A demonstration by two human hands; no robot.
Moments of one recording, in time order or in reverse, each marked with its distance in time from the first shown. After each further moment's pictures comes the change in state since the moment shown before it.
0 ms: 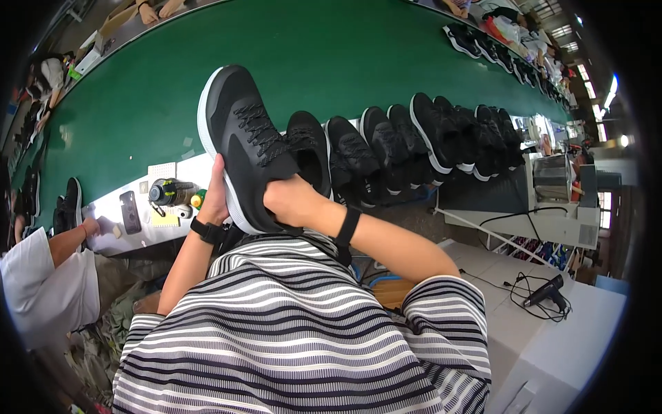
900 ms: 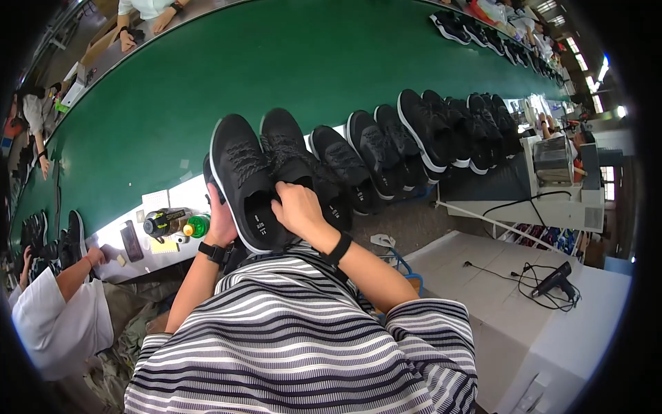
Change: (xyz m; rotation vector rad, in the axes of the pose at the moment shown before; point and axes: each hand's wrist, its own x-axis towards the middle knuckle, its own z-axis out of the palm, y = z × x) left_hand 0.039 -0.039 -0.036 -0.208 0.024 -0.157; right_hand -0.022 0.028 0.012 0.314 0.129 0.806
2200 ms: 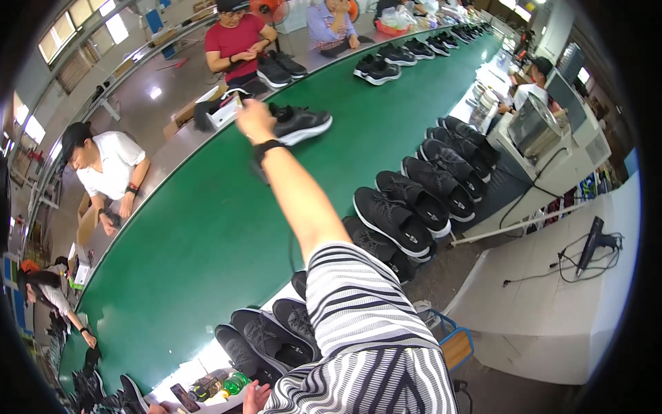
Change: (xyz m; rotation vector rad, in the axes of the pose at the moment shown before) left_hand -0.066 -0.031 -0.069 0.386 0.474 -0.129; right_hand 0.423 0.159 -0.306 0.358 0.885 0.199
